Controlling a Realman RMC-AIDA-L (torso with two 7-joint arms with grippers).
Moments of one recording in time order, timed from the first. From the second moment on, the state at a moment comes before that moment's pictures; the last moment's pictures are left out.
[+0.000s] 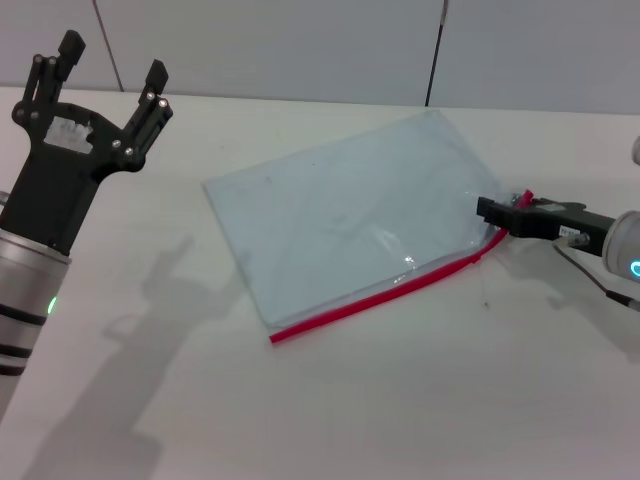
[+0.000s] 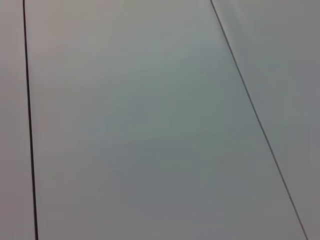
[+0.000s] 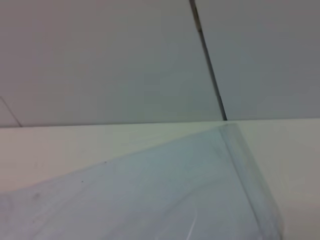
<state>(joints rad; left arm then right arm) -0.51 -2.03 0.17 -0.22 1.37 1.69 0.05 0.81 2.03 0.09 -0.10 -2.45 -0.77 1.32</state>
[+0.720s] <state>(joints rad) -0.51 -2.03 0.17 -0.22 1.37 1.69 0.05 0.82 2.02 -0.01 -0.10 -2.45 -0.83 1.35</state>
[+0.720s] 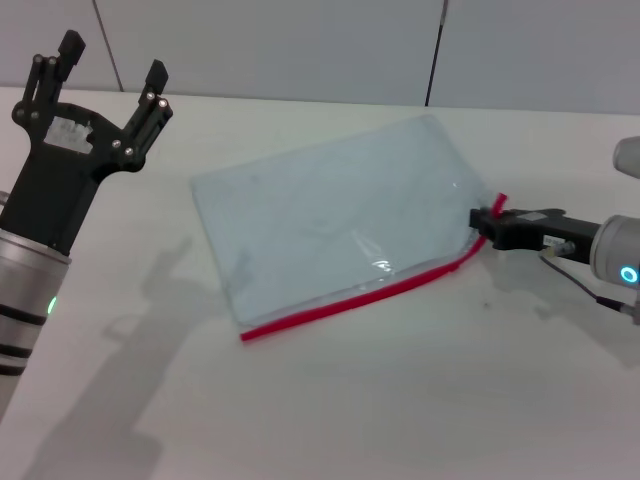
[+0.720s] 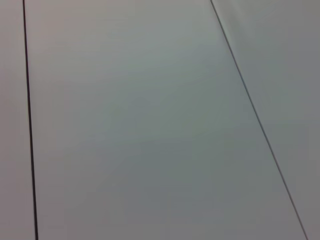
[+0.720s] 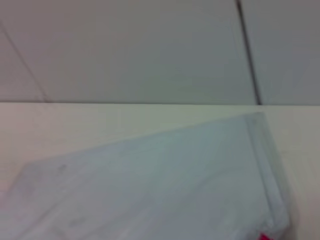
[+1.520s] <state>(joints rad) -0.53 -2.03 0.17 -0.22 1.53 1.65 0.06 0.87 2.03 0.03 -0.09 -2.37 -1.16 1.29</state>
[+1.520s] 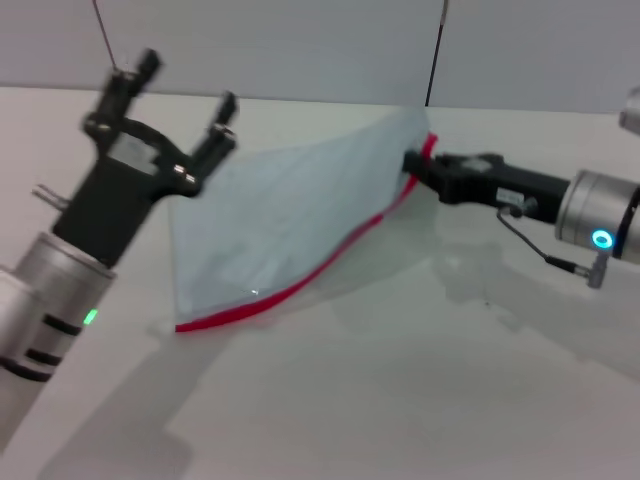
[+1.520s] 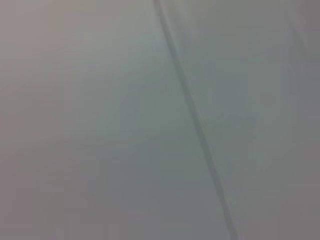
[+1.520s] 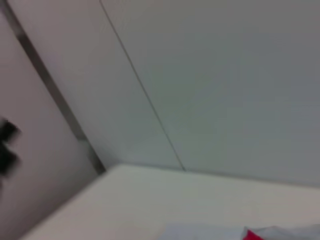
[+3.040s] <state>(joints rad) -0.59 -2.03 0.17 -0.21 1.75 1.45 0.07 0.95 2.03 0.03 0.00 -2.30 -1.29 1.26</state>
